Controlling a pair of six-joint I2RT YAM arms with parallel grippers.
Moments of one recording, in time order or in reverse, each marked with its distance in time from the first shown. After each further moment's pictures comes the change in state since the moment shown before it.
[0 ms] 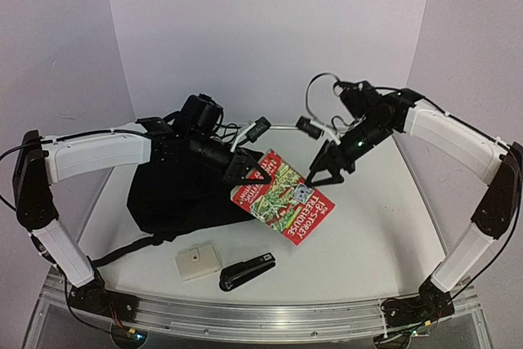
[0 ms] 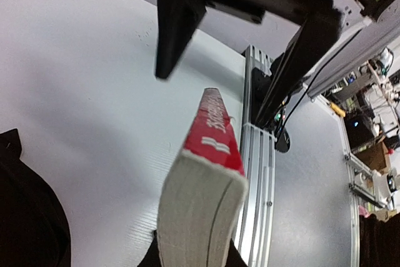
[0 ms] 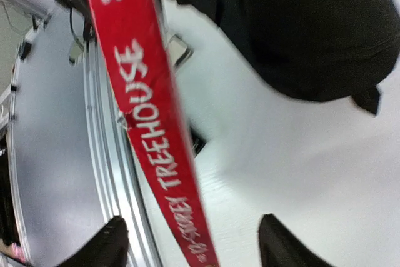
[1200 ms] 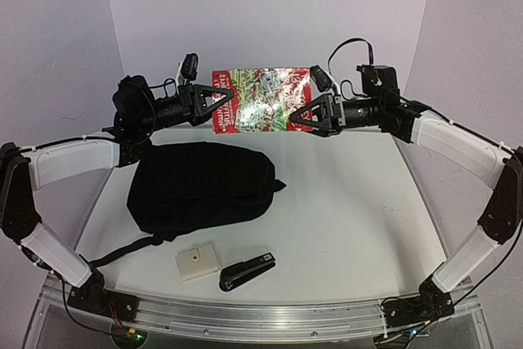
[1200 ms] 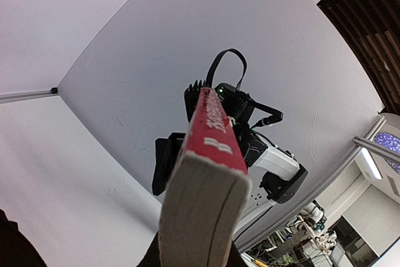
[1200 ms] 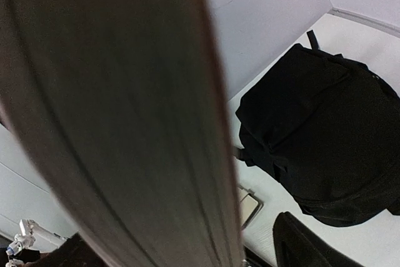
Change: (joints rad) left arm 0.272 -0.171 -0.257 1.006 0.051 -0.896; right arm -0.092 -0.066 -0.135 0.877 -0.371 0.871
